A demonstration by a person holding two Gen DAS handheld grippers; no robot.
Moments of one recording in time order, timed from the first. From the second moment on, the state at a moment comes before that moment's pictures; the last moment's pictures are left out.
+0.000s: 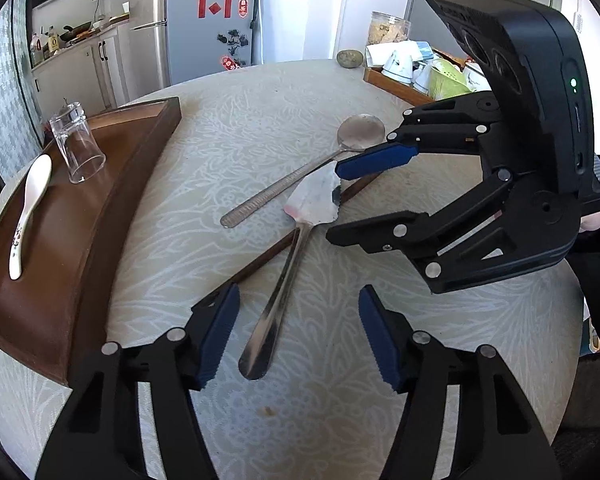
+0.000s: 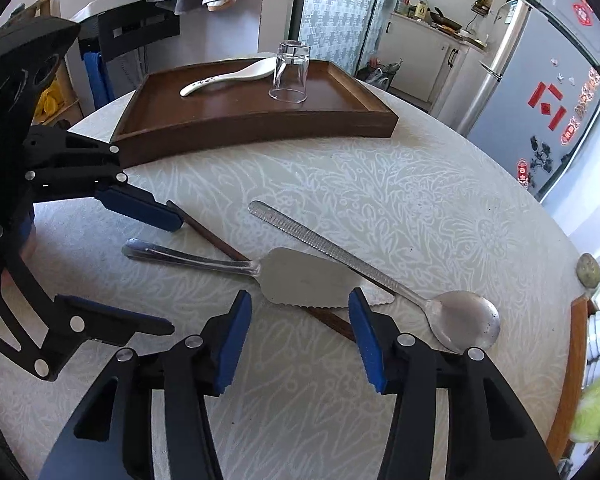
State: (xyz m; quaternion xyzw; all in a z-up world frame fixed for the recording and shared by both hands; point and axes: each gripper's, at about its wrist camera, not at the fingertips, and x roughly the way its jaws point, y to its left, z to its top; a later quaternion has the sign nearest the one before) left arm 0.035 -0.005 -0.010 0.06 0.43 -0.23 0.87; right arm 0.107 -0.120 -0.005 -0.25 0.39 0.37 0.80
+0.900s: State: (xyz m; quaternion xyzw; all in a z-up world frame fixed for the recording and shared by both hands) left arm 0.032 -0.013 -0.011 0.10 0.42 -0.24 0.87; right arm 0.146 -0.174 -0.029 0.23 0.54 0.36 0.72
